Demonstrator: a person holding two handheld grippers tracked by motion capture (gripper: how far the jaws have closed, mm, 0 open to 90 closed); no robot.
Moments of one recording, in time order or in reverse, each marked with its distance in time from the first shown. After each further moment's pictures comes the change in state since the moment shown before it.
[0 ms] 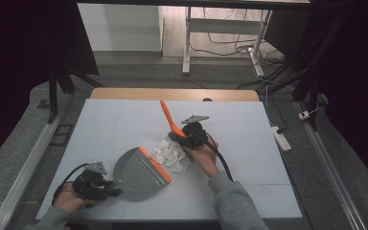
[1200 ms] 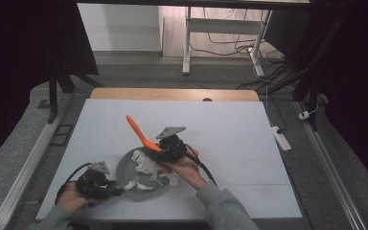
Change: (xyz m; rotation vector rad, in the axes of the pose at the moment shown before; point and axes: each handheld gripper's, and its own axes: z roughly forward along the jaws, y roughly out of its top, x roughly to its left) left arm -0.002 0.005 0.004 -0.003 -0.007 0.006; right arm 0.080 0.005 -0.002 -0.018 0.210 -0.173
